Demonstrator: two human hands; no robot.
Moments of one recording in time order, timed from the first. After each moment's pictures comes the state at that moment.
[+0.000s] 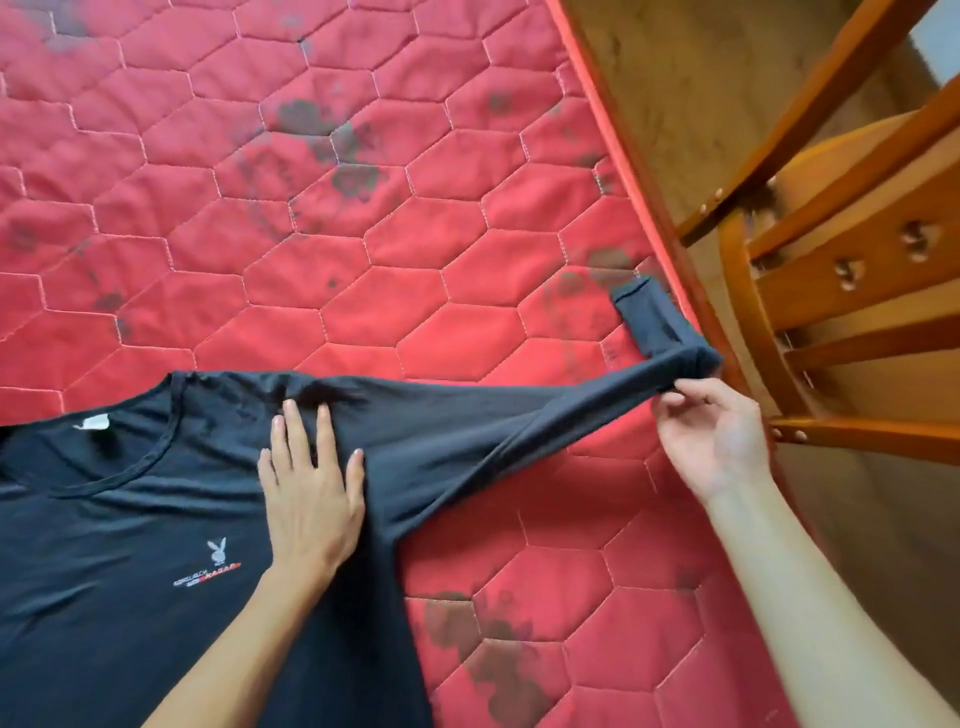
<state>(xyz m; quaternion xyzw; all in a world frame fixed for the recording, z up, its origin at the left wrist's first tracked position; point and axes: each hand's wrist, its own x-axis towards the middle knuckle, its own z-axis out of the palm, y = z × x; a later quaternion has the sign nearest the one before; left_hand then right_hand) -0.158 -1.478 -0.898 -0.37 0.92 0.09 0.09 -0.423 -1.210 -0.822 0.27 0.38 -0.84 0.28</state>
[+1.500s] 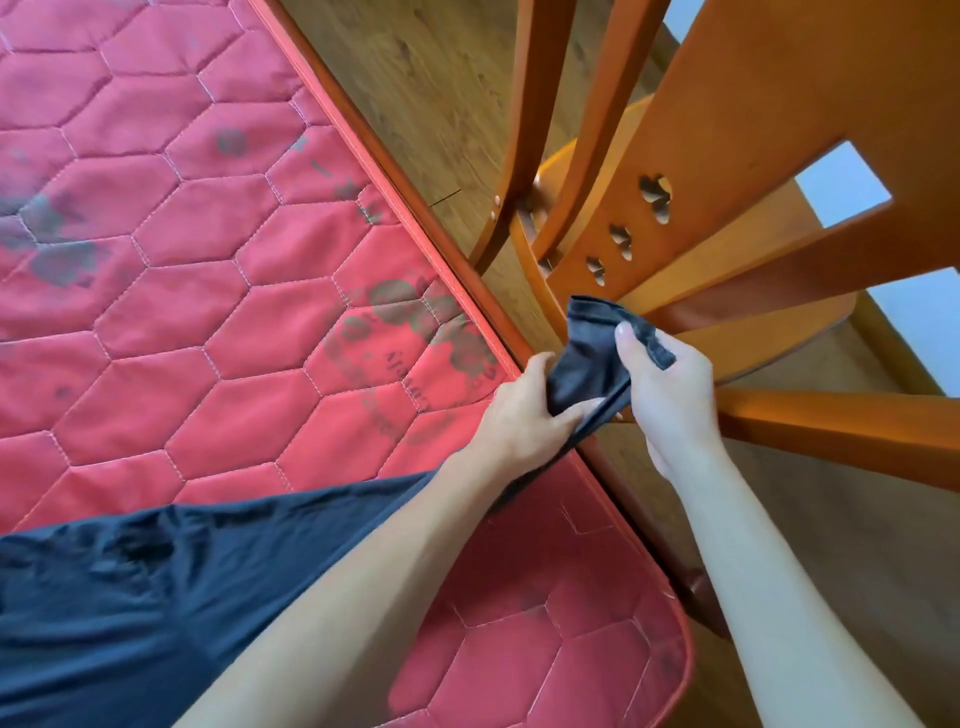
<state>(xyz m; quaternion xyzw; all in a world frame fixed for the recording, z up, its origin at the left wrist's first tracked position) -0.457 -1.232 -0.835 -0.10 0.81 0.53 0.23 -0.496 -1.118 -0.758 0.20 0.83 -0.50 0.12</state>
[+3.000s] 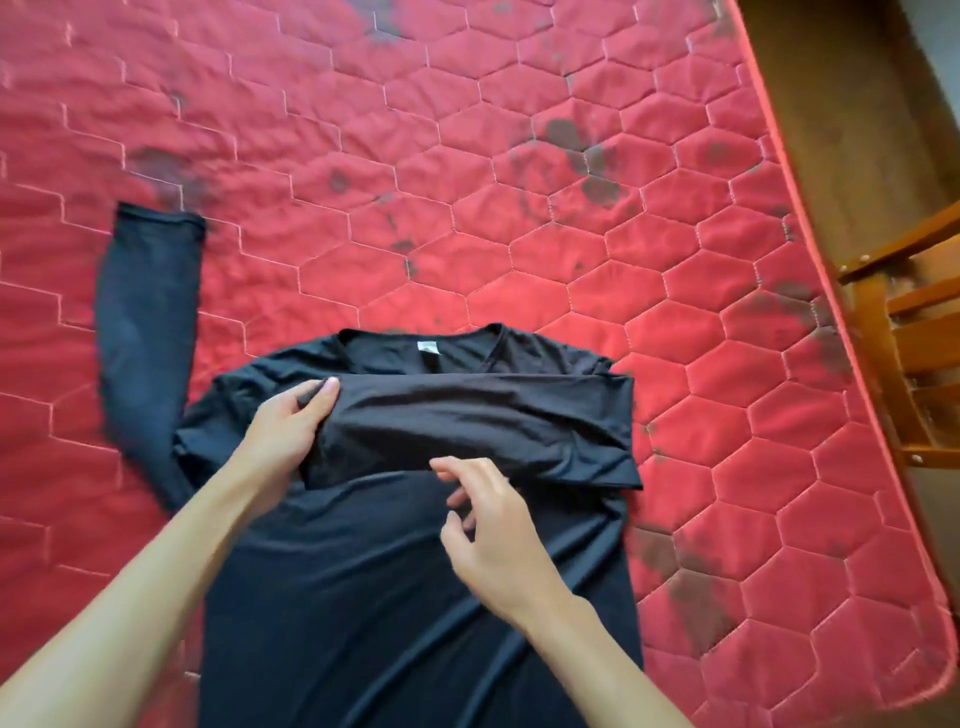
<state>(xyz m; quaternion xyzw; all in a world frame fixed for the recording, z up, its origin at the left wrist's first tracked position) 0.053 -1.708 -0.788 -0.52 0.55 0.65 -0.02 -0.032 -1.477 -0.765 -0.32 0.78 -0.38 0.37</state>
